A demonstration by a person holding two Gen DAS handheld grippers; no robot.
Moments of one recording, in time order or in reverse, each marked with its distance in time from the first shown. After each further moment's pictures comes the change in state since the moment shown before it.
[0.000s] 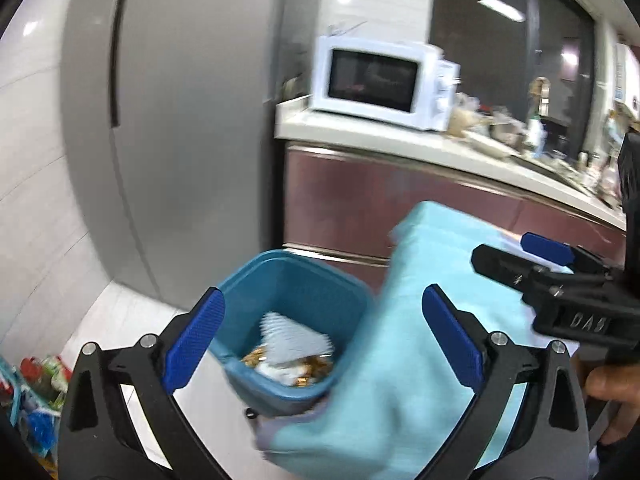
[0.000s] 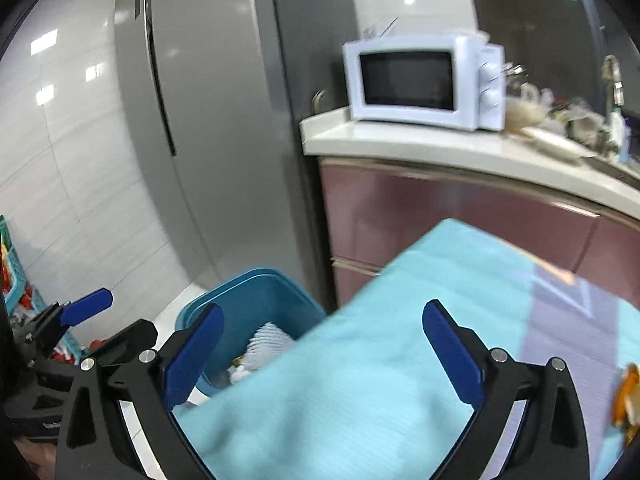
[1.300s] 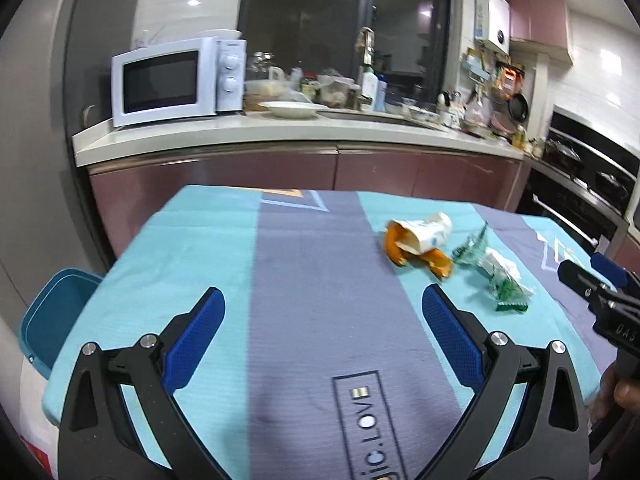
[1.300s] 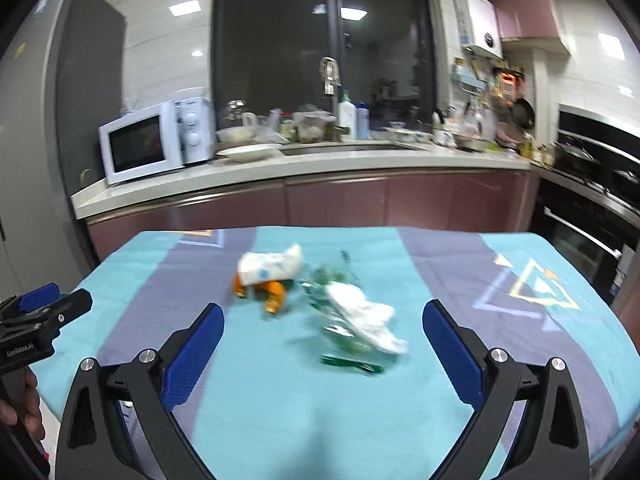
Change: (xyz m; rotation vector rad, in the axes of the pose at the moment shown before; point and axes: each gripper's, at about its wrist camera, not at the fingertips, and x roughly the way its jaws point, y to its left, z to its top) left arm -0.041 -0.286 -0.078 0.276 0.041 -0.431; right arm -0.254 -0.194 -0.170 0.323 -0.172 -0.706
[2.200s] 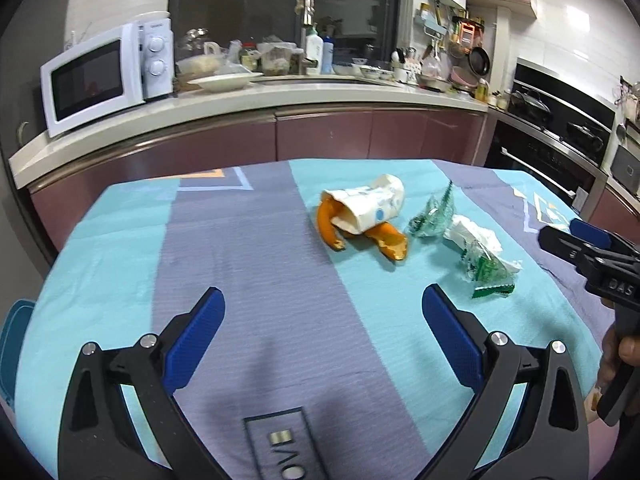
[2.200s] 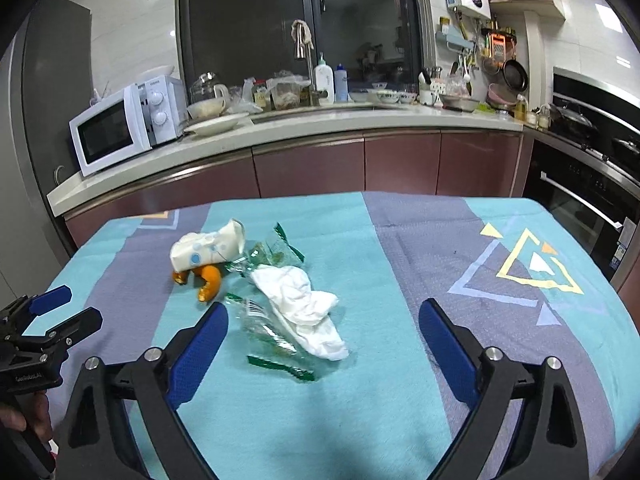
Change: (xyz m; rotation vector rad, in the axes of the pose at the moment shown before) left arm 0.080 -0.072 0.006 0.126 0.121 -0.121; right arm 0.053 -0.063 0.007 0.041 0.138 -0.001
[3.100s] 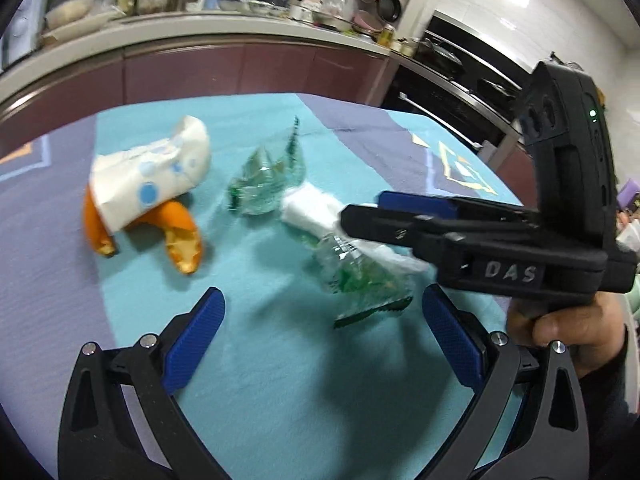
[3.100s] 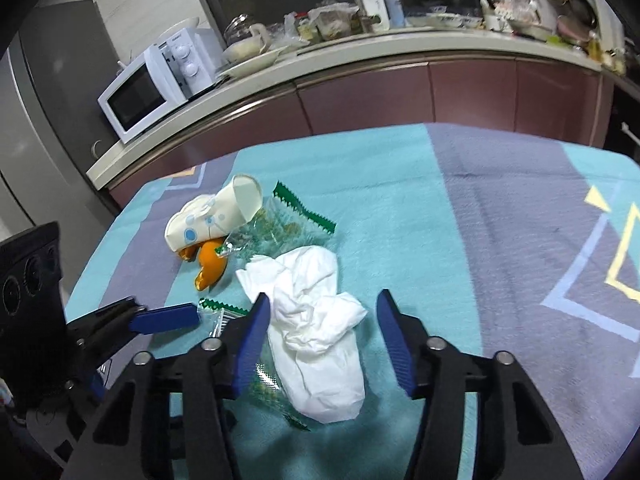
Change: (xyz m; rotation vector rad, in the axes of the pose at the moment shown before) left arm 0.124 -0.101 0.016 0.055 0.234 -0.438; right arm 0.094 -0.023 0.017 0.011 0.273 0.312
